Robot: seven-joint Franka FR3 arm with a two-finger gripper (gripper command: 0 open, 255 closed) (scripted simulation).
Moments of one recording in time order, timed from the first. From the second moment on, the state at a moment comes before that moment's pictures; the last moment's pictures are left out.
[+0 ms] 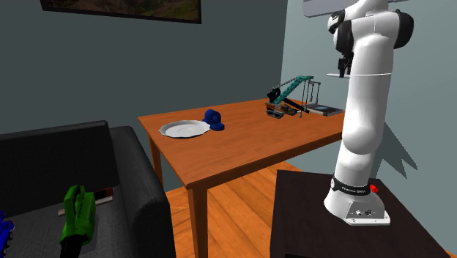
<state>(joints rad) -0.41 0.08 -1.40 -1.54 0.07 1.55 -0.98</state>
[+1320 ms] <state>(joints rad) -0.35 -0.09 -1.36 -1.85 -0.10 1.83 -0.86</state>
